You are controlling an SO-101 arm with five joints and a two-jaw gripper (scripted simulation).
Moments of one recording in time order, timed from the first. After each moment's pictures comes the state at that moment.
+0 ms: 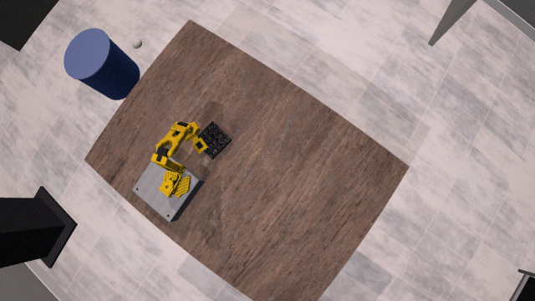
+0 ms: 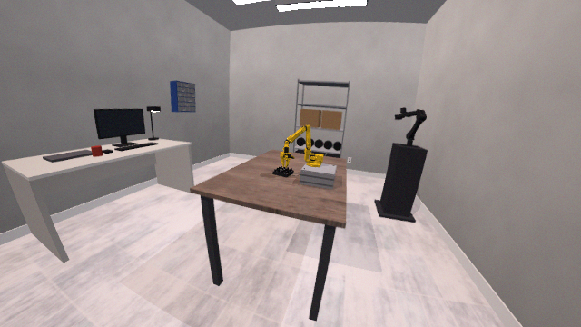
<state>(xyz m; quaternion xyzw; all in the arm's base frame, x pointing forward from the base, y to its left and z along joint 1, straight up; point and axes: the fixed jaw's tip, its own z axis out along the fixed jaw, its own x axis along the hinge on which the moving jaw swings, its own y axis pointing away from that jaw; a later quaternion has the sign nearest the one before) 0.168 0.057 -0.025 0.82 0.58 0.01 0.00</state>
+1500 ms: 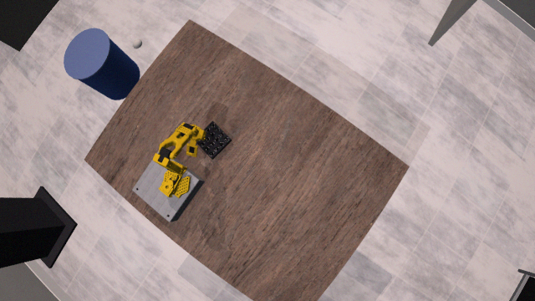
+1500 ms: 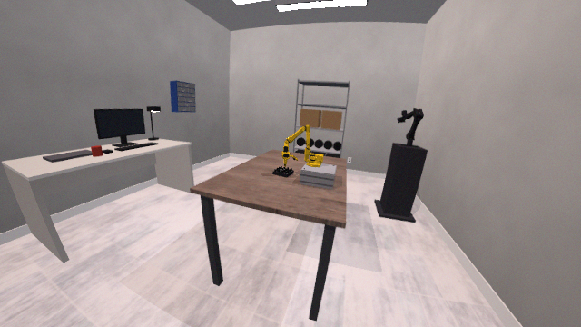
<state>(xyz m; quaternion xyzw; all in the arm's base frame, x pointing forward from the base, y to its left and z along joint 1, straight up) 0.170 0.031 -0.025 0.98 0.18 0.01 0.00</state>
